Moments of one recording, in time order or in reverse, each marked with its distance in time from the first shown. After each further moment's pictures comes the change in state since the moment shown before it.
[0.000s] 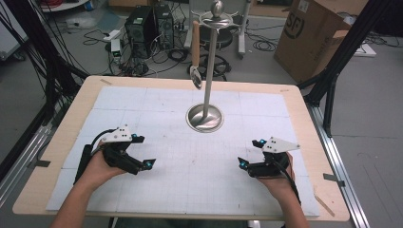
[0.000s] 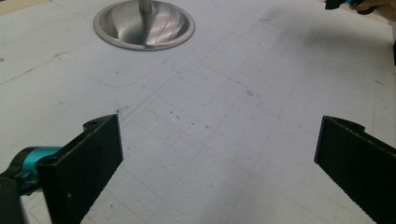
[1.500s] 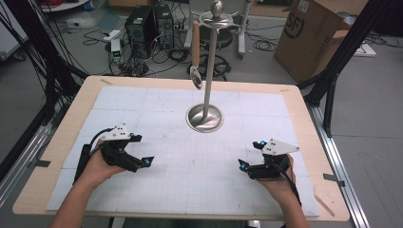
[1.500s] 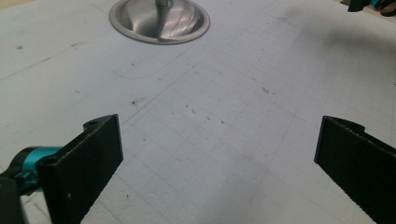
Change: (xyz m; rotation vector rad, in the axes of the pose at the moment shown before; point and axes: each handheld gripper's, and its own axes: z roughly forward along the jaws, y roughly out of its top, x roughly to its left) left arm 0.009 -0.005 0.000 0.005 0.032 -0.031; right arm 0.005 -0.002 -0.003 0.019 -0.020 -0.014
